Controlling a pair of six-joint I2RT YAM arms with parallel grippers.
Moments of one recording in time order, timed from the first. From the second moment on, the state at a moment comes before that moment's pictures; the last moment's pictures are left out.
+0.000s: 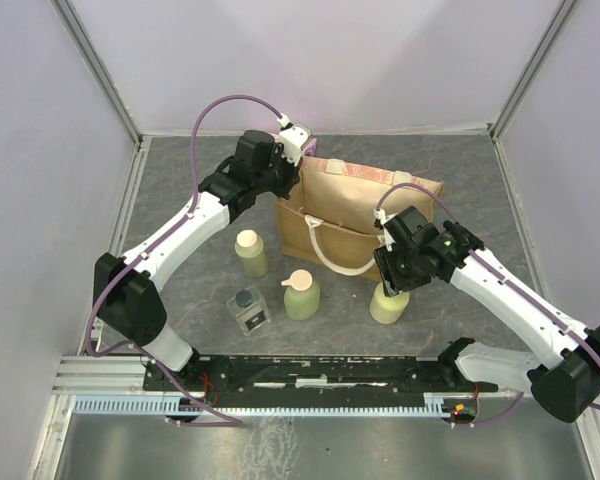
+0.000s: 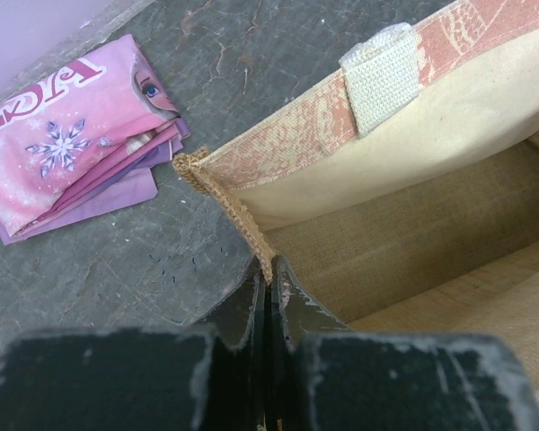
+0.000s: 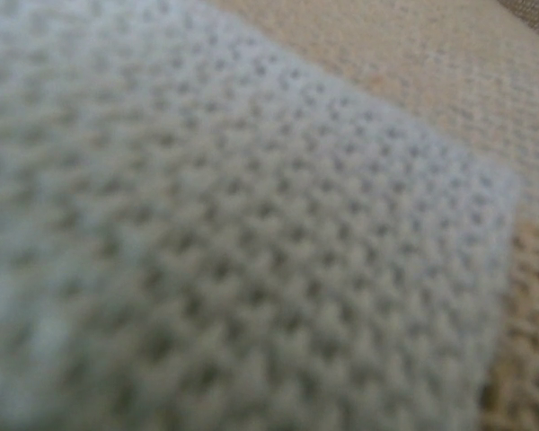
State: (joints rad) left arm -0.55 1.59 1.42 -0.33 0.12 0.13; right arm 0.63 1.14 1.03 -1.08 0.00 0.28
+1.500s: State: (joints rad) left arm -0.55 1.61 1.44 -0.33 0.11 0.13; right arm 0.67 1.28 1.74 -1.43 -0.22 0.17
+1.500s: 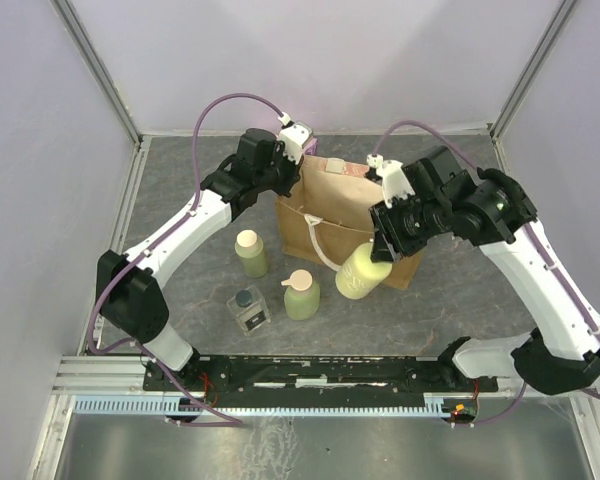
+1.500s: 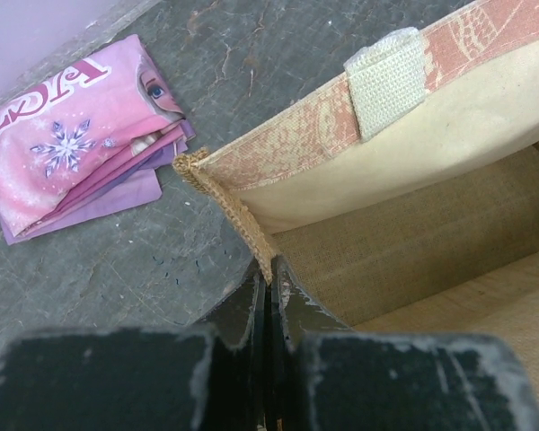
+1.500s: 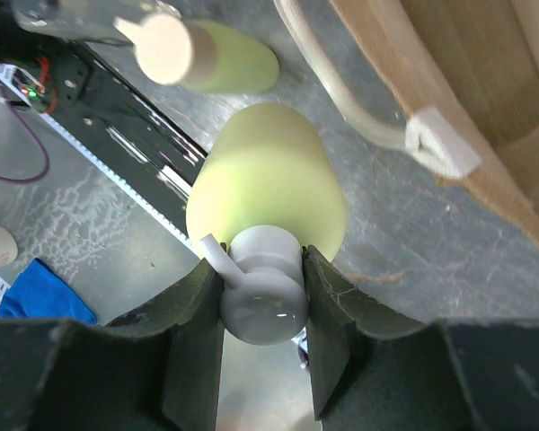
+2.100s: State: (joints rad) left arm -0.55 1.62 1.45 -0.33 0.10 0.14; right arm 0.67 1.58 2.23 -1.27 -0.13 -0.01
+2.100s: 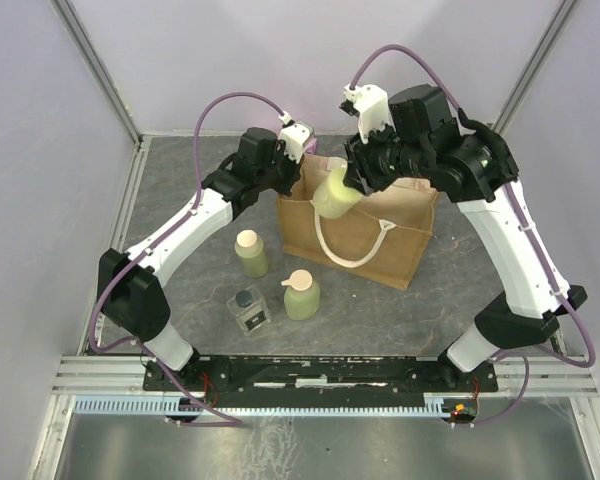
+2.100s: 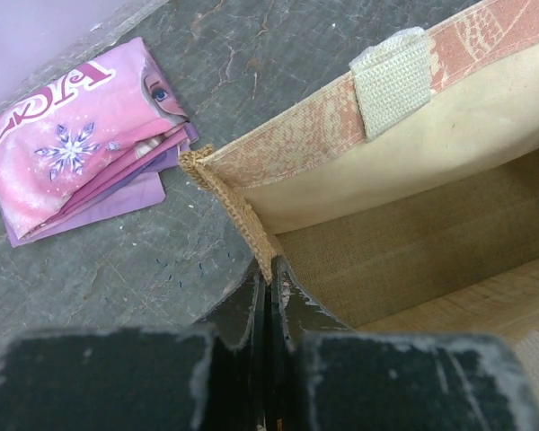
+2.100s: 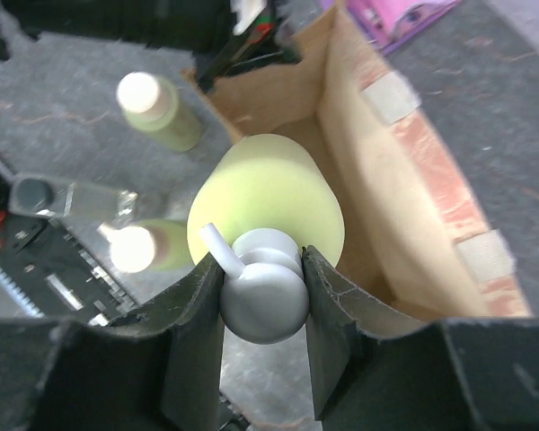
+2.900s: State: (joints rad) left arm -0.56 1.62 1.45 -0.32 0.07 0.14; right arm 0.46 1.55 1.94 -1.25 0.07 -0.08
